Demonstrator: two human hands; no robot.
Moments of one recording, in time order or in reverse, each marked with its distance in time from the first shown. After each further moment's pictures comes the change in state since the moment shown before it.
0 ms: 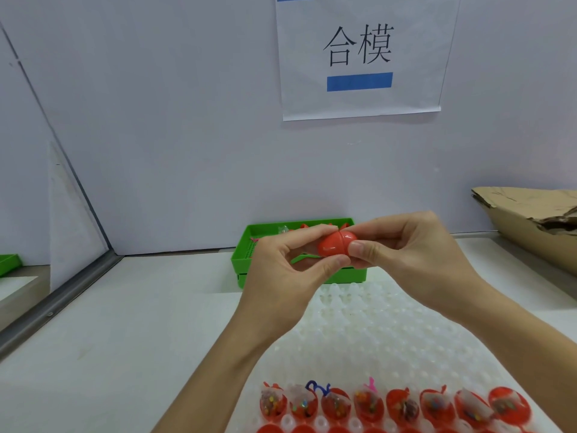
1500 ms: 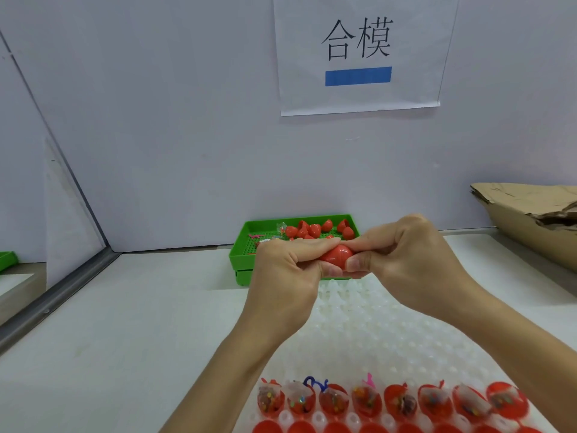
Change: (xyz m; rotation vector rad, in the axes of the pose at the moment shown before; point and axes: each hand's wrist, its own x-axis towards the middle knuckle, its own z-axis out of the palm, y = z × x) left_hand -0.001 -0.019 0.008 0.139 0.053 0.041; right_hand -0.003 -0.001 0.005 -0.308 0.002 -0.009
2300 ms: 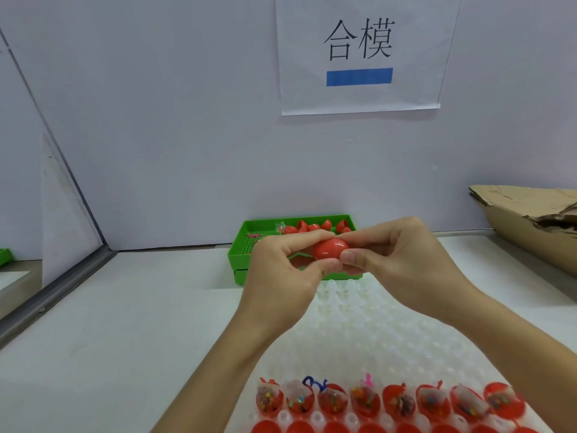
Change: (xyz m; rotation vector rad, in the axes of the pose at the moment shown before) left_hand 0.001 0.005 -0.006 -0.011 -0.007 -0.060; right_hand 0.002 0.006 0.002 0.095 -0.022 0.061
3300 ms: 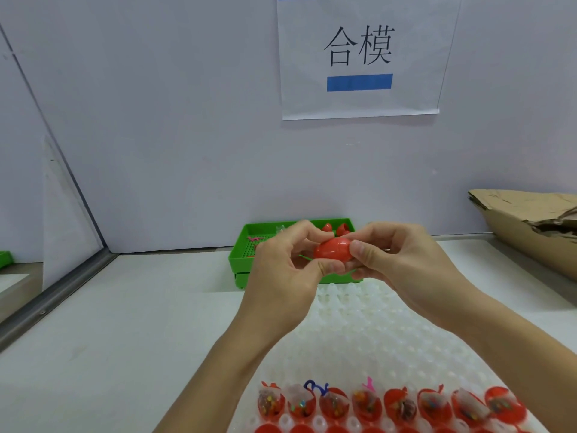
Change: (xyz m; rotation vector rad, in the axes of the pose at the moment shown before) left_hand 0.001 0.008 -0.002 0.038 -0.020 0.010; right_hand -0.001 0.004 -0.002 0.239 0.004 0.149
